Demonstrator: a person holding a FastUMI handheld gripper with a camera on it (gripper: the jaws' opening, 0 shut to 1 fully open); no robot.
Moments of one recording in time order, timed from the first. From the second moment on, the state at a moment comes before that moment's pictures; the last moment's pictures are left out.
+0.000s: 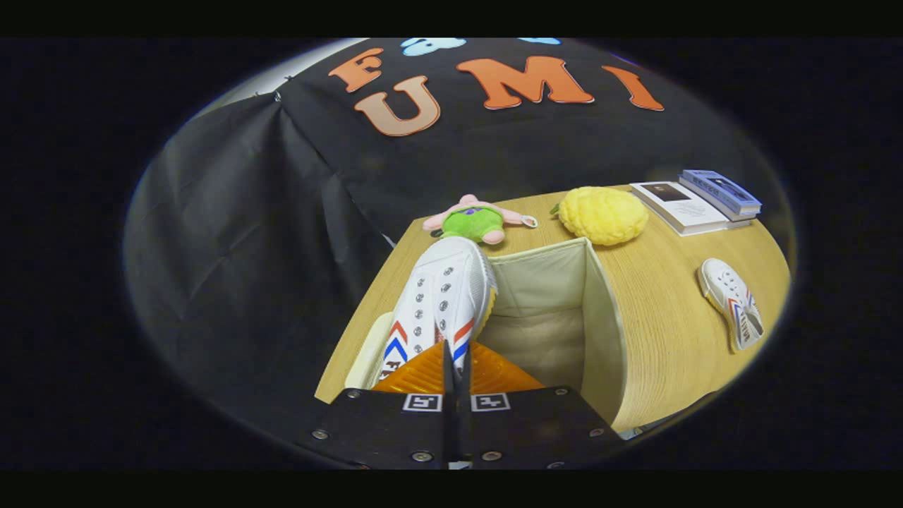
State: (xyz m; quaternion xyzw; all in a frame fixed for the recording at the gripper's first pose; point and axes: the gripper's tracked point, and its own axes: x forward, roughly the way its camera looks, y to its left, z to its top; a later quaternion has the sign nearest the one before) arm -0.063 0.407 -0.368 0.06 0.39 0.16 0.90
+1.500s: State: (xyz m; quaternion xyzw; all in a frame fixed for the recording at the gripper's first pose) arm -0.033 0.236 -0.270 0.06 0.30 0.10 0.95
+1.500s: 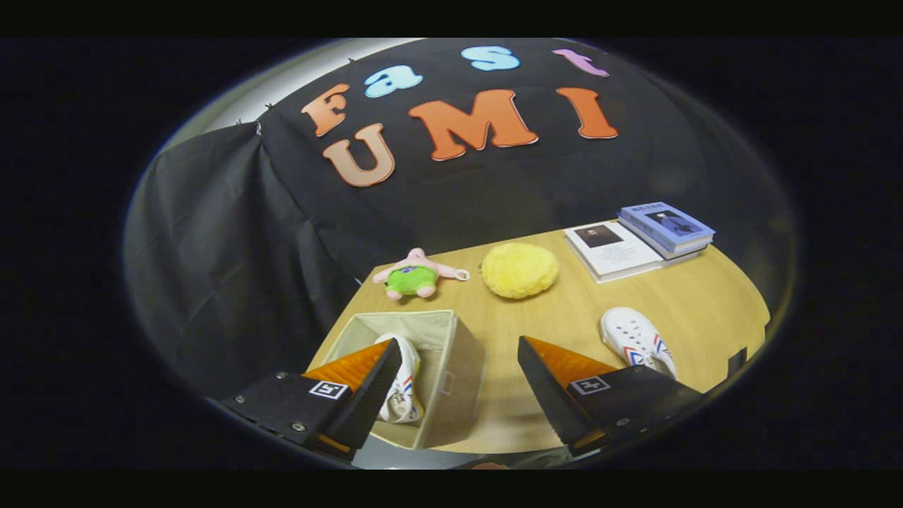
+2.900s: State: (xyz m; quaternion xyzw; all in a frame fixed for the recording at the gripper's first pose) arm -0.028 -0.028 -0.419 -0.01 0.44 0.01 0.90
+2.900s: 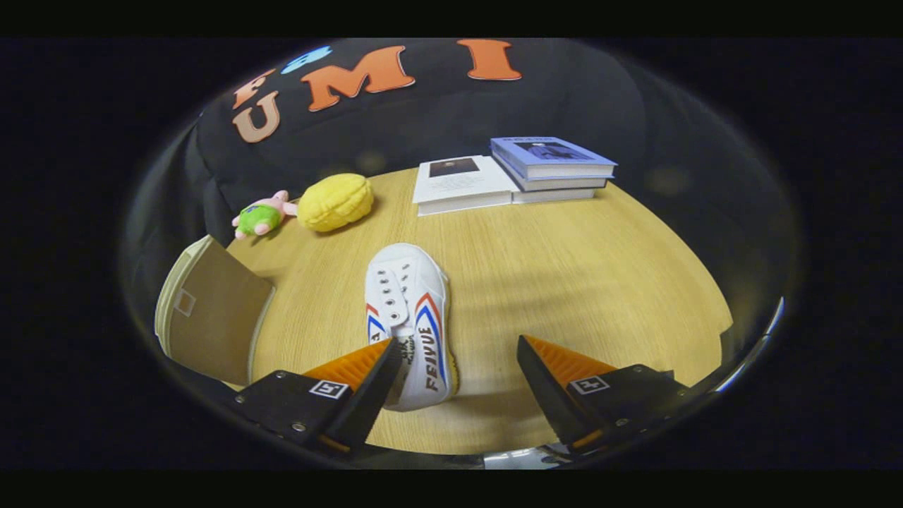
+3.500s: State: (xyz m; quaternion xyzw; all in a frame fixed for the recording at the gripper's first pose) arm -0.022 -0.017 -0.455 0.03 0.49 0.01 0.87
